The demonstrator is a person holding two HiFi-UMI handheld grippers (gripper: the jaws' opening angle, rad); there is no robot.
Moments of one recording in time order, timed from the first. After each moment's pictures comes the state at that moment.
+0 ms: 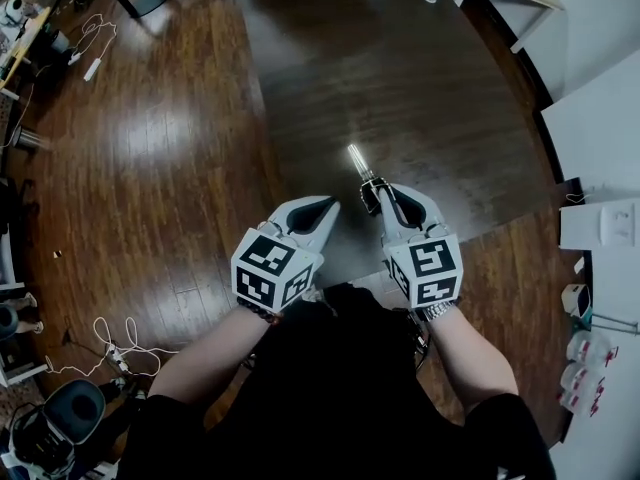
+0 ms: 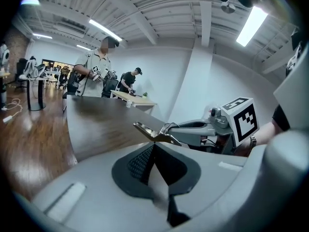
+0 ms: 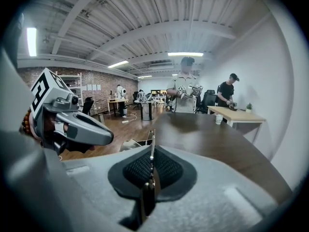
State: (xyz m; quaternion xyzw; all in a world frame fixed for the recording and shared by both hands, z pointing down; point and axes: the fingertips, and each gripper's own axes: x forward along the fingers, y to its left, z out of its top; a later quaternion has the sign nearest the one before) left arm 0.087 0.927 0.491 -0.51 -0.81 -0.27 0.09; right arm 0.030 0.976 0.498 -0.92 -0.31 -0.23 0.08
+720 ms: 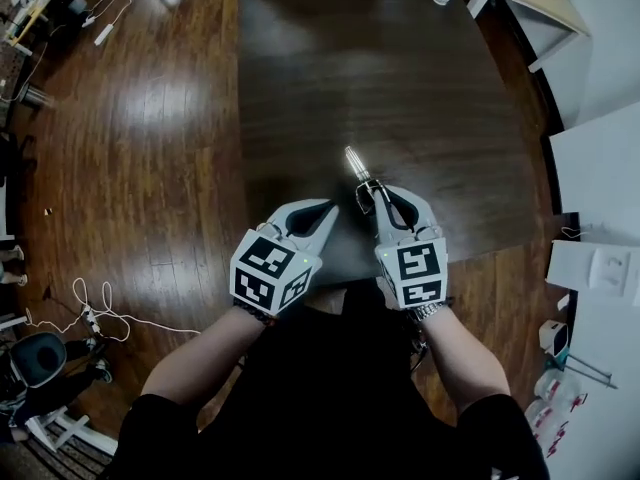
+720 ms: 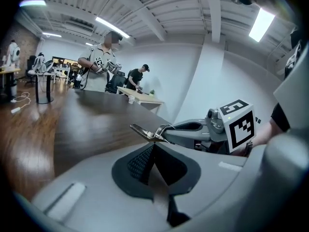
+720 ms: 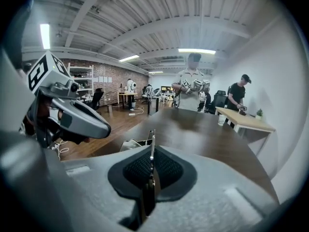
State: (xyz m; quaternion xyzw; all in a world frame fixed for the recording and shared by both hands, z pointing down) left arm 0.001 0.999 0.521 -0.55 -0.77 -0.29 0.09; right arm -0.040 1.057 0.538 -0.93 -0.25 -0.26 0.04
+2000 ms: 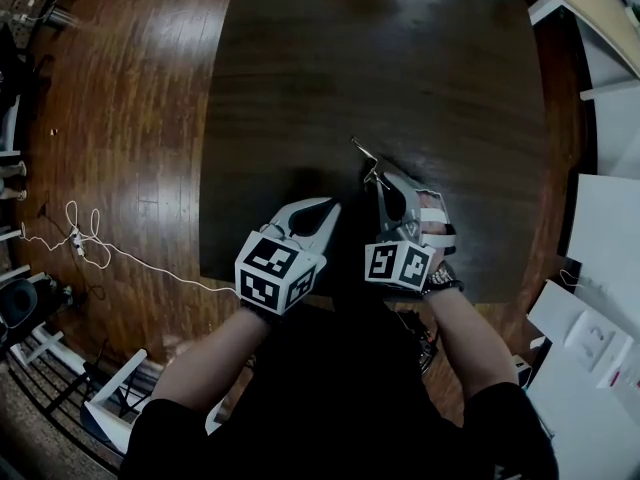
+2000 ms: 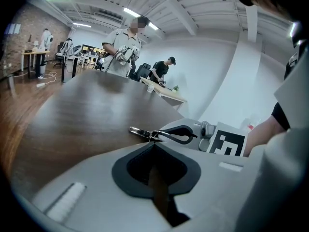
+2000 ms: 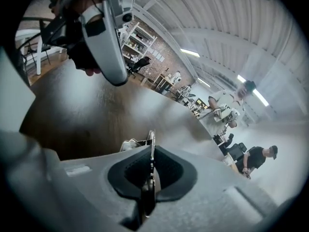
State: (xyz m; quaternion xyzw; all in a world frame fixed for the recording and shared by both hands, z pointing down) left arm -0.046 1.094 0.609 -0.64 -0.66 -0.39 0.07; right arm -0.063 1.165 0.658 -0.88 -0.08 -0.36 -0.31
